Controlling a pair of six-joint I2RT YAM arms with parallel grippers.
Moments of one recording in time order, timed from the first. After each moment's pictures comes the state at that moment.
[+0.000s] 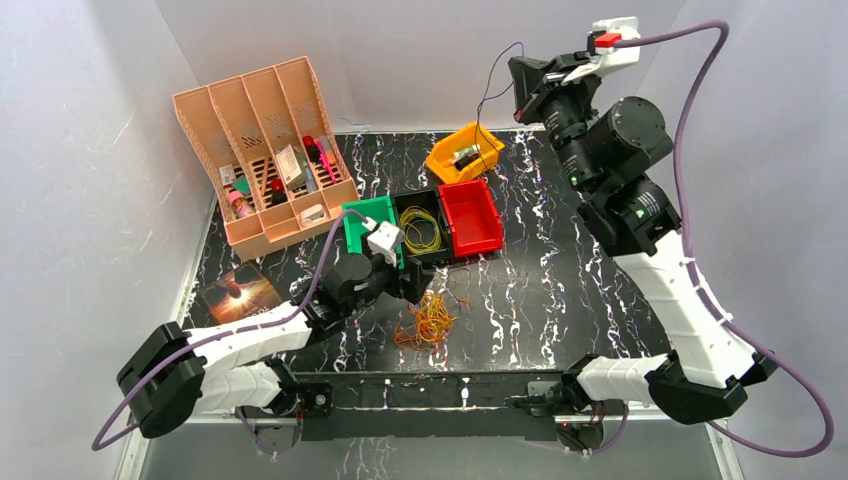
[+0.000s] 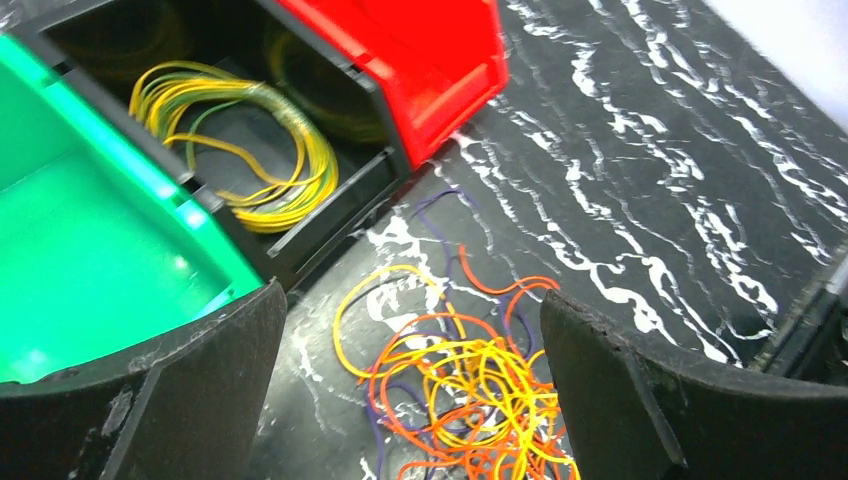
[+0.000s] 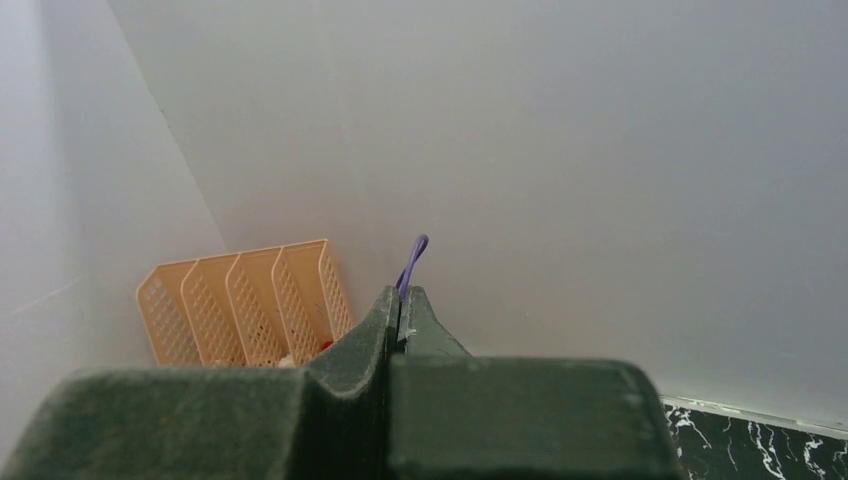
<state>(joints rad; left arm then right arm) -0.89 1.15 0.49 0.40 -0.10 -0.25 0.68 1.24 1.75 -0.17 0.28 0.09</state>
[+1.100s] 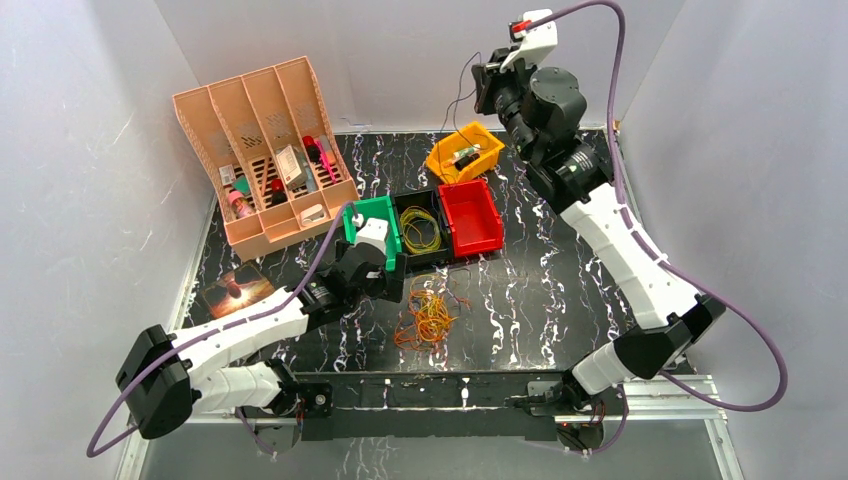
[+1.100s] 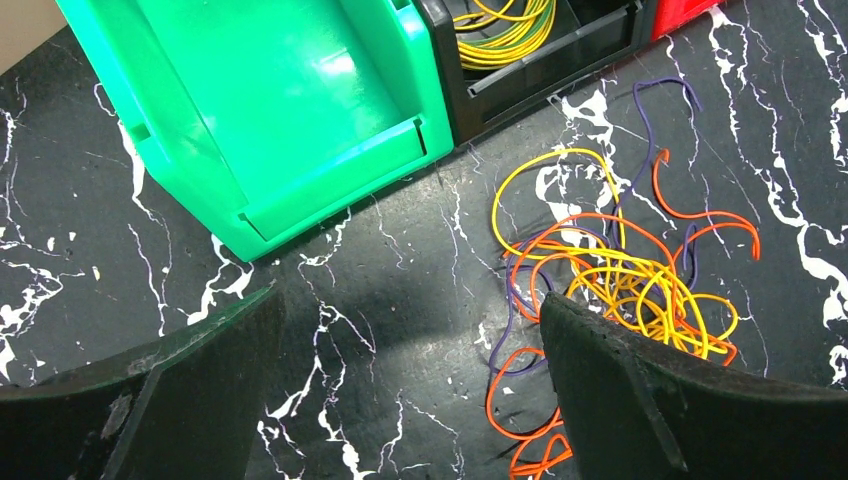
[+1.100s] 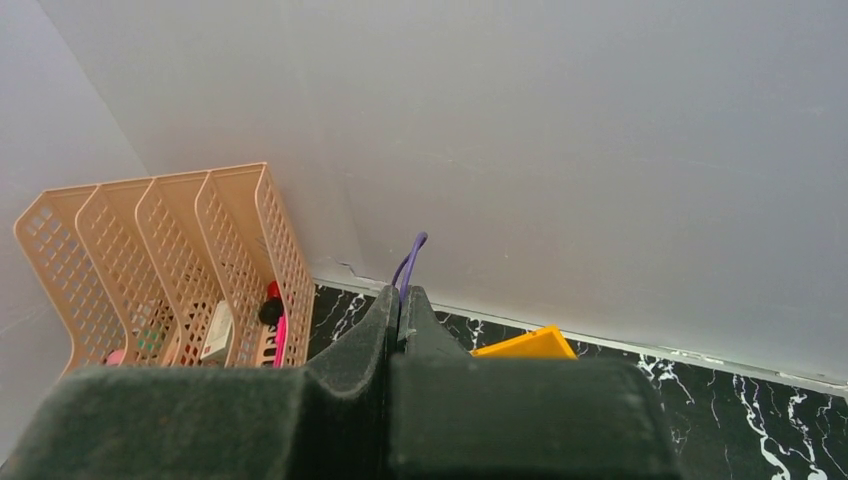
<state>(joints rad) -0.89 1.13 0.71 -0.33 -0.41 -0.43 0.63 1.48 1.79 -0.17 0.27 0.07</state>
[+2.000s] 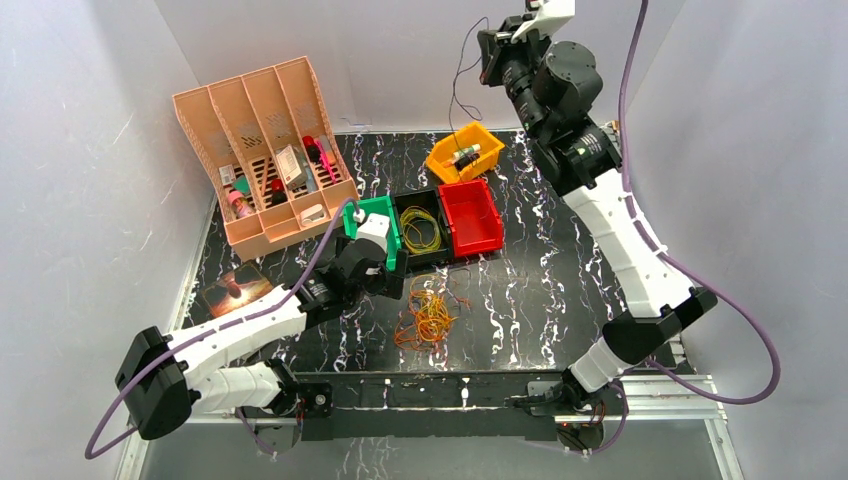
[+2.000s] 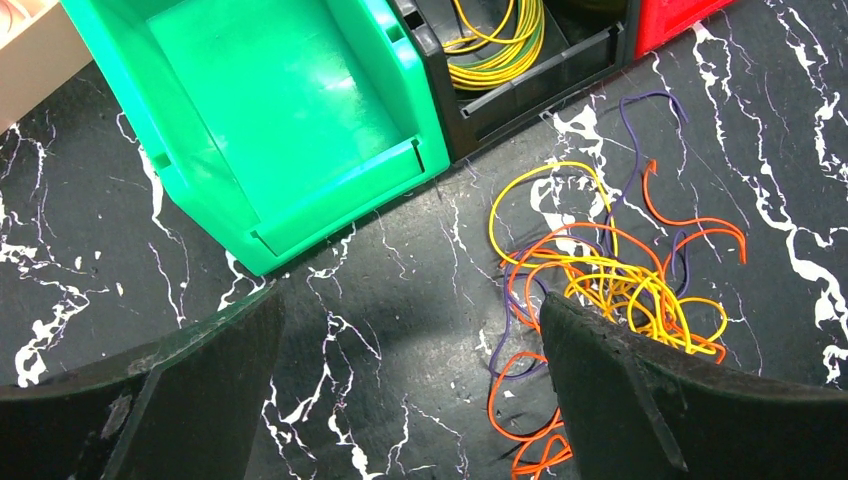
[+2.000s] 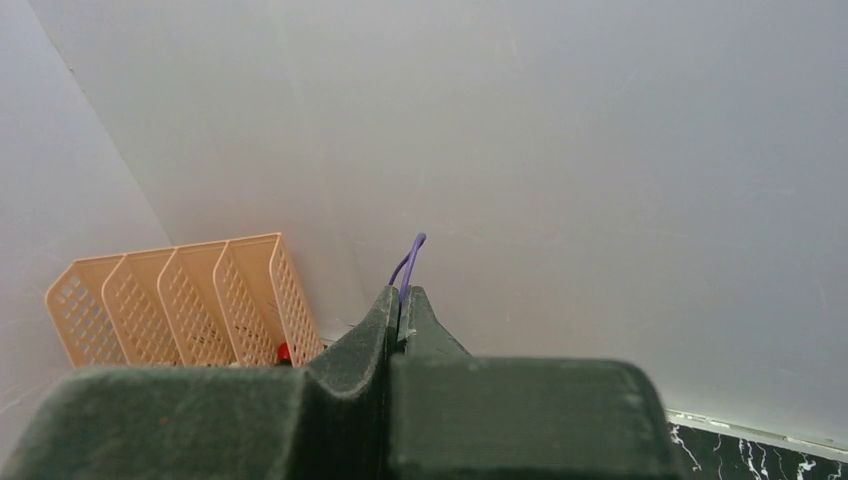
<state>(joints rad) -0.89 1.12 0.75 -0.35 -0.42 -0.39 0.60 1.57 2.02 -0.18 0.24 0.07</state>
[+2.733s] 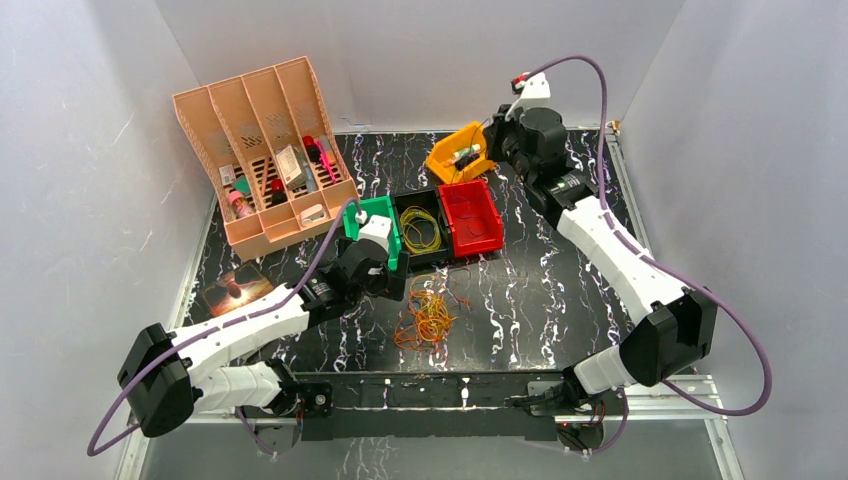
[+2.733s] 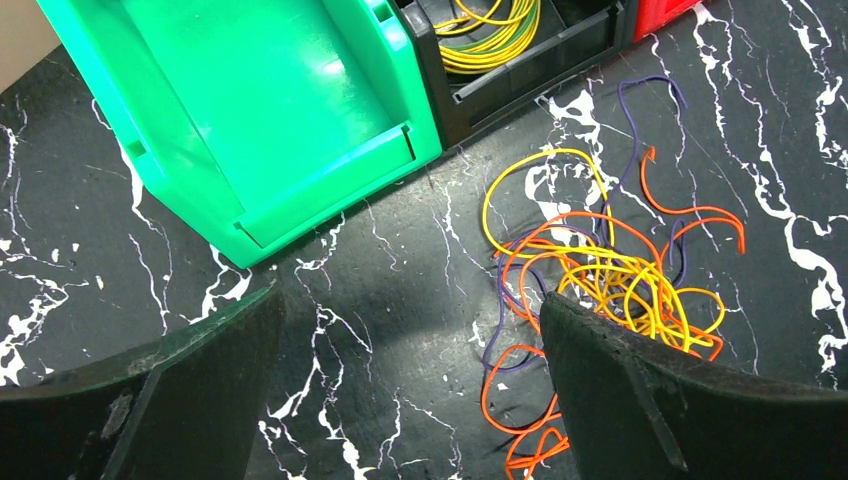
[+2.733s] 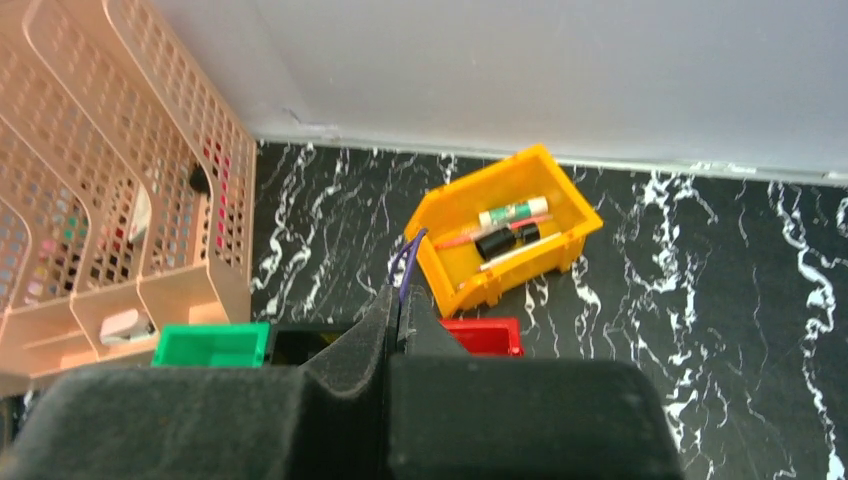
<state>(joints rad) -0.89 1.14 0.75 -0.36 -0.39 -0.40 0.49 1.43 1.42 -0.12 0.17 0.23</state>
